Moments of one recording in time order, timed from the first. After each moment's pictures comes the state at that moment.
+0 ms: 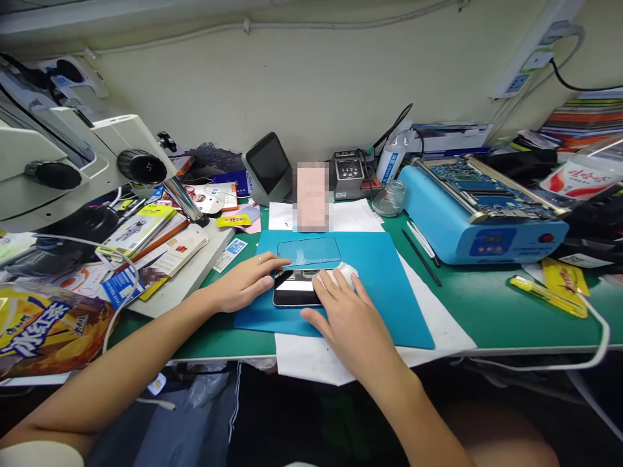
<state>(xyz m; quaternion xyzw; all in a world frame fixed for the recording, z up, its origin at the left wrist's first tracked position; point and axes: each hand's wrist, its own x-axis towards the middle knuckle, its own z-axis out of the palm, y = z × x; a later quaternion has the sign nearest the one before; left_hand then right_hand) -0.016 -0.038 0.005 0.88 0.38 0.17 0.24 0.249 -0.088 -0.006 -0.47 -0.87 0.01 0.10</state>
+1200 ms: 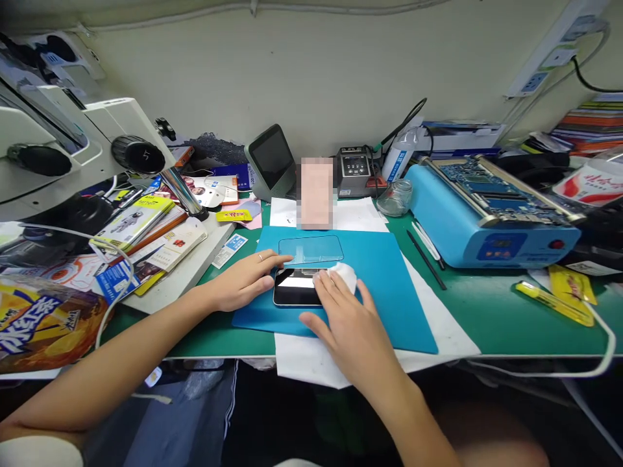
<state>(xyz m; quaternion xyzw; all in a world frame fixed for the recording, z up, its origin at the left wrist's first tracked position) -0.018 -0.039 0.006 0.88 0.37 0.17 0.25 0.247 -0.096 -0.005 -0.50 -0.86 0.05 0.10</state>
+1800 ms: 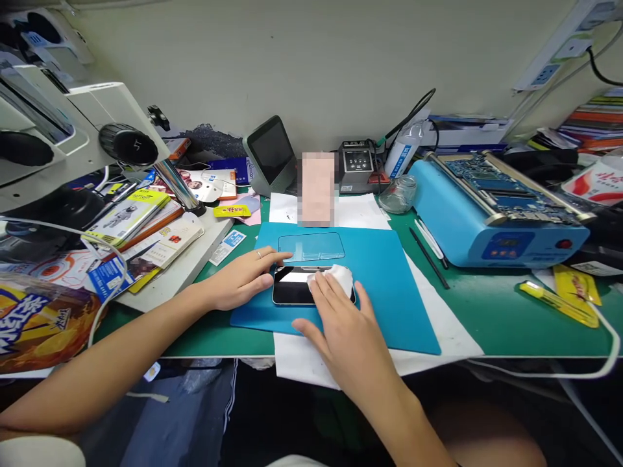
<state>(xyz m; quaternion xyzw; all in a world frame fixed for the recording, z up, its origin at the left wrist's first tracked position) -0.018 -0.038 0.004 0.88 0.37 0.18 0.25 0.239 -0.101 -0.009 -0.48 -0.87 0.01 0.11</state>
